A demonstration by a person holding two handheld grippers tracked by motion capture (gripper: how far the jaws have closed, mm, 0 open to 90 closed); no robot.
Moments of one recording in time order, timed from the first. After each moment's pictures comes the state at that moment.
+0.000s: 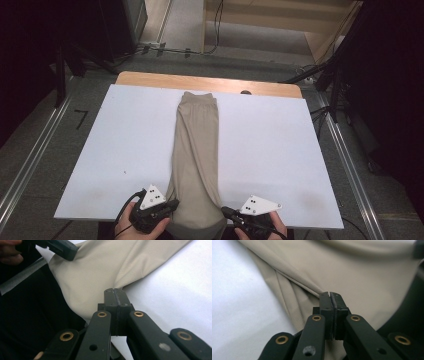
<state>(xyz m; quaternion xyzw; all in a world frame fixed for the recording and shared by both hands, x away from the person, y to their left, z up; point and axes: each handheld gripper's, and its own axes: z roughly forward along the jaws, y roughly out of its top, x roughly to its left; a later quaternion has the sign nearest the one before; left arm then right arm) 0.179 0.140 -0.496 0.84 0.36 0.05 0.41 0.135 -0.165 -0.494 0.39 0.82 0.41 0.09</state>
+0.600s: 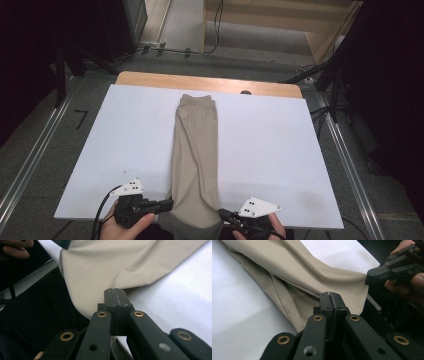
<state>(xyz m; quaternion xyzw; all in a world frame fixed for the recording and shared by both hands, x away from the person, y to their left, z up) 0.194 0.174 -0.486 0.80 0.36 -0.08 0.47 0.130 -0.159 -0.486 0.37 0.82 0.43 0.08</state>
